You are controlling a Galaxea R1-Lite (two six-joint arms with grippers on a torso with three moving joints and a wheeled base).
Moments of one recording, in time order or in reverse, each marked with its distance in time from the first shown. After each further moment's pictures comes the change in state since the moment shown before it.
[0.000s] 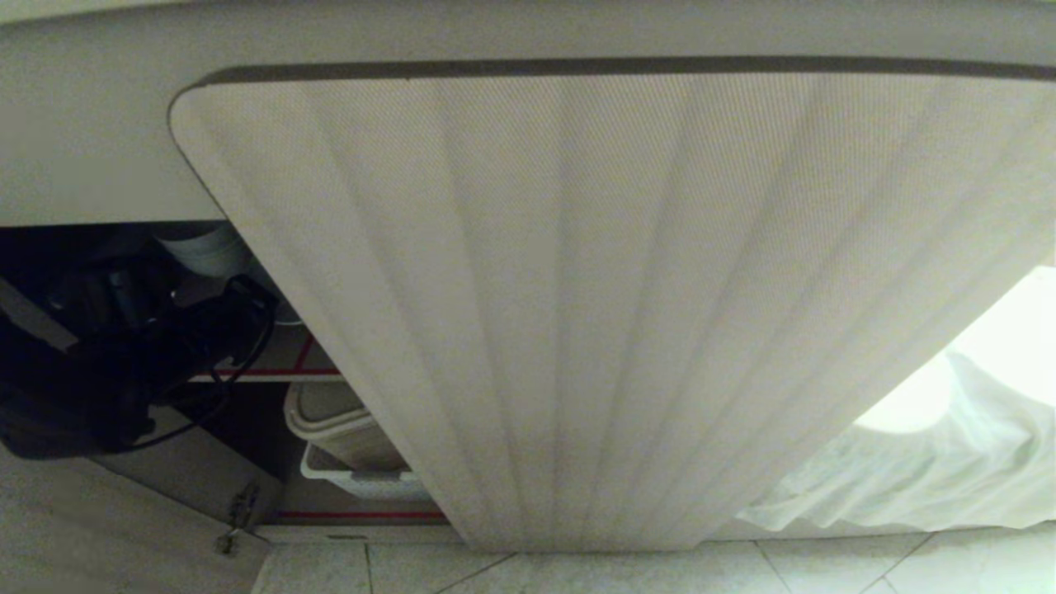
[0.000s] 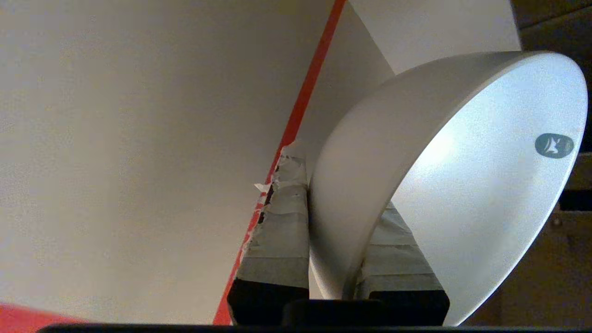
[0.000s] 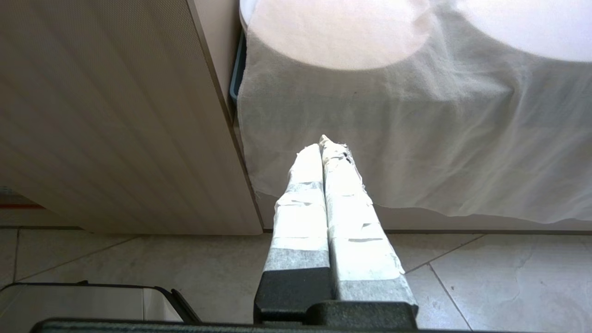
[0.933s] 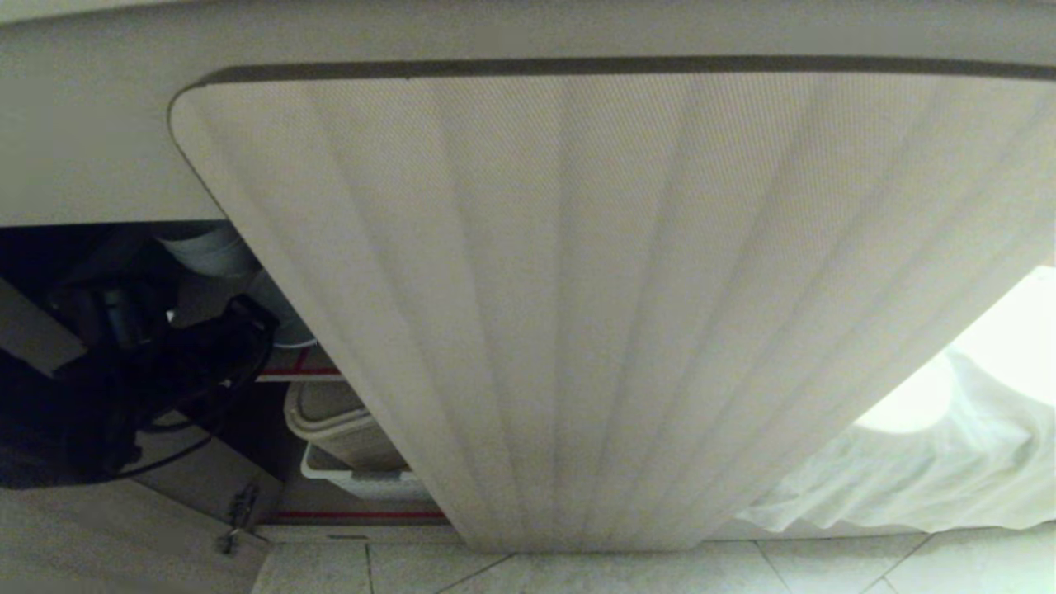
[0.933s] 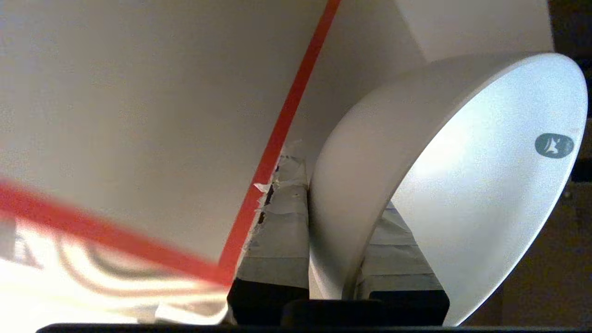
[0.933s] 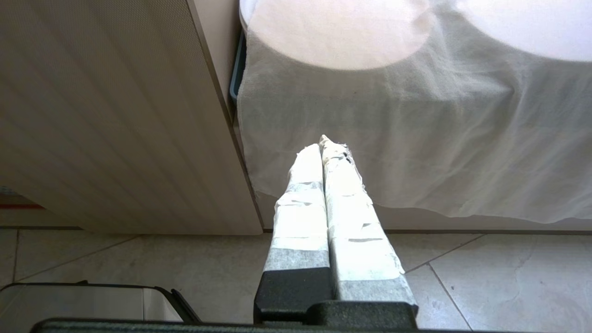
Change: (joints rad) left arm -0.019 -0.063 0.122 0.002 -0.005 0.004; right arm 0.000 0.000 0.000 0.000 0.000 0.000
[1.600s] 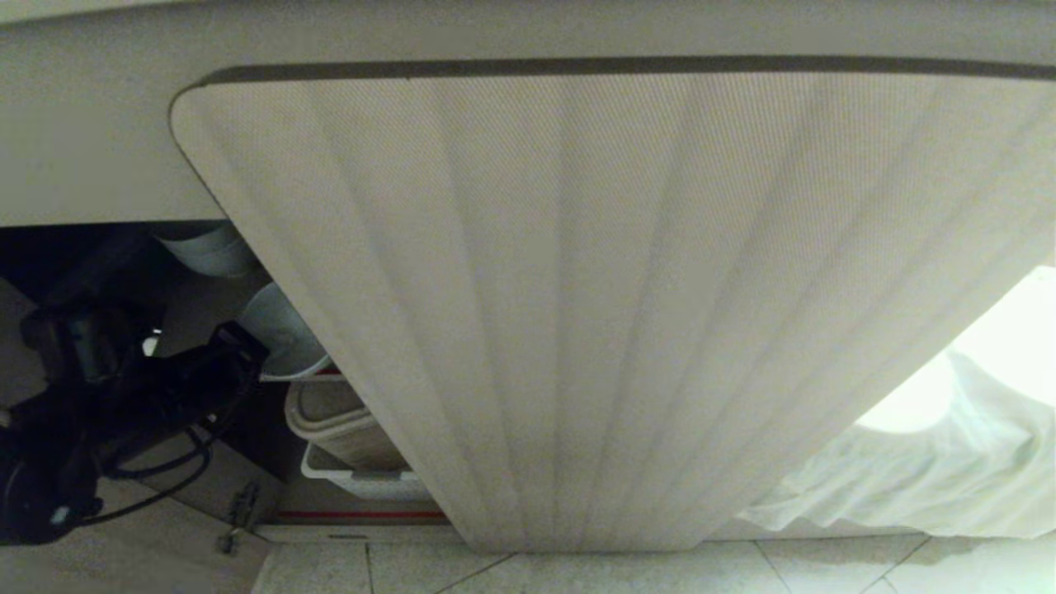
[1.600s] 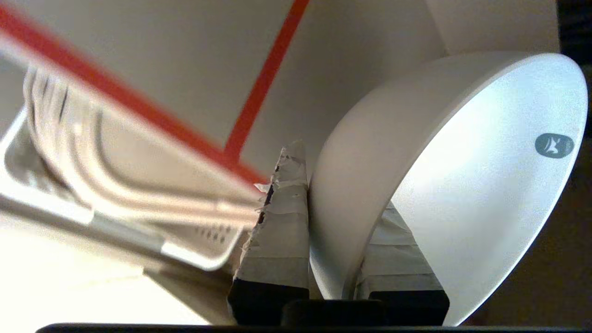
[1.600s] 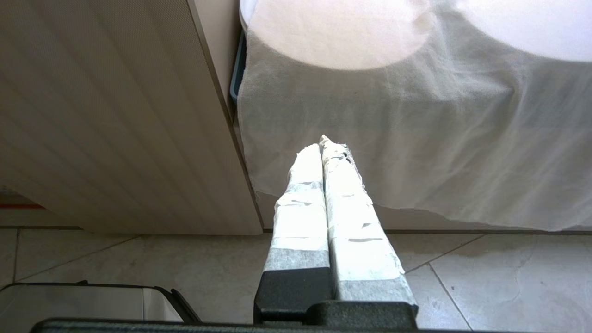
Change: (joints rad) left arm -0.022 -0.133 0.178 0.006 -0.009 -0.001; right arm 0.000 0.000 0.000 0.000 0.000 0.000
